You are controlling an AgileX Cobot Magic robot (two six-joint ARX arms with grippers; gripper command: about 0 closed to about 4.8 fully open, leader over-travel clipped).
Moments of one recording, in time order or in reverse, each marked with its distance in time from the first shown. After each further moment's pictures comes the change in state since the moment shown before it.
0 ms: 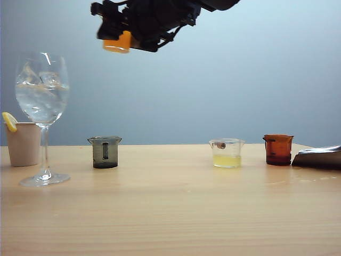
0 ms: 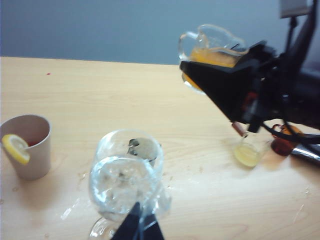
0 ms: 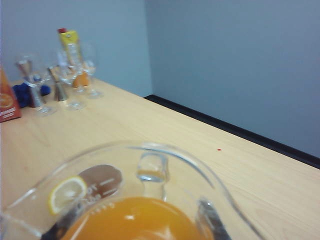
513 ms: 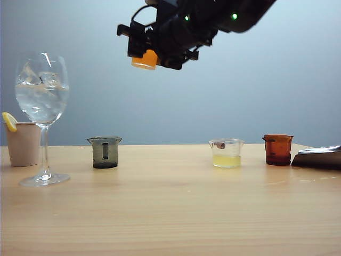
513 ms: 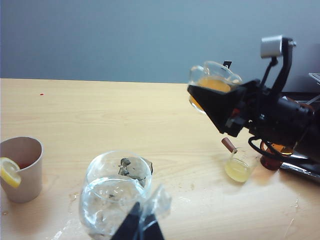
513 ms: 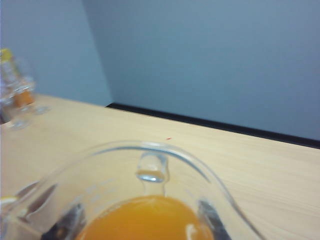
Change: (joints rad) left arm -0.001 -0.012 0.000 0.063 0.021 0.000; right arm -0.063 0.004 -0.096 0.106 0.129 0.113
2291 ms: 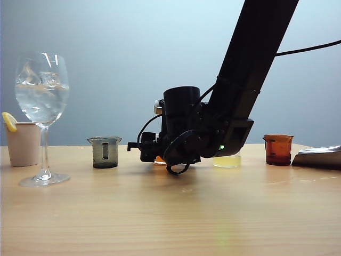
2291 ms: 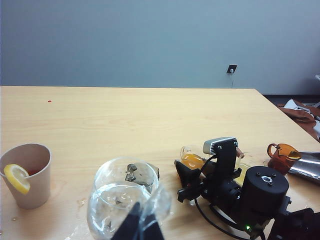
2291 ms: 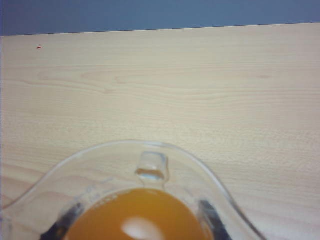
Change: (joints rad) left arm 0.000 0.000 0.000 0.016 -0.021 0.019; right arm -0.014 0.470 -0.027 0.348 0.348 0.024
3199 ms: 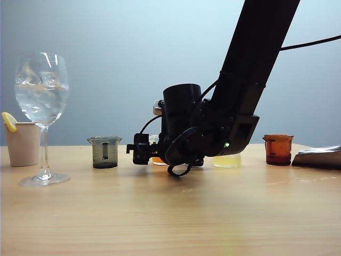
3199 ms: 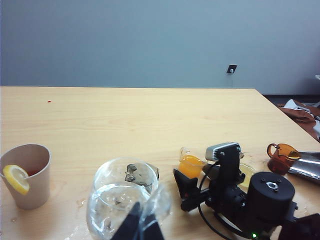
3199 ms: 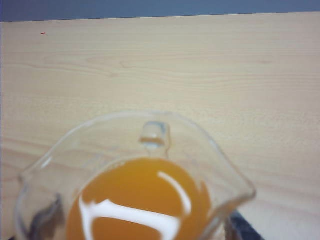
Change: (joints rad) left arm 0.000 0.000 0.000 0.000 0.000 0.000; right arm 0.014 -0.041 -0.068 -0.004 0.007 0.000
